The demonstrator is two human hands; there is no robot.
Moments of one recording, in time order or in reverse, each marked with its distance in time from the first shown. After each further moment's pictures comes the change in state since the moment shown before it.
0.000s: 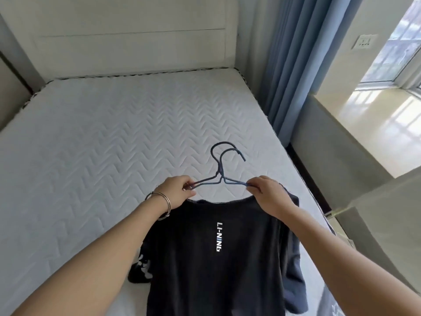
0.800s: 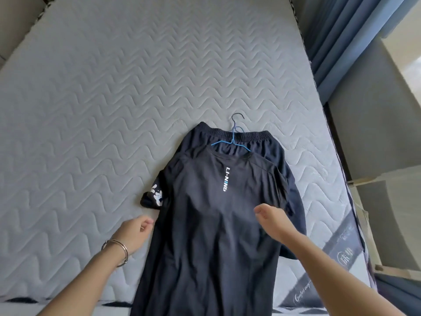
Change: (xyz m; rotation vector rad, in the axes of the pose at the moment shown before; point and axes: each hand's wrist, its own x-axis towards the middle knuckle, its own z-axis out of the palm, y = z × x) left_hand -0.175 -0.154 0.119 -0.171 -0.084 -0.577; right_hand -0.095 0.076 0.132 -0.039 -0.515 0.241
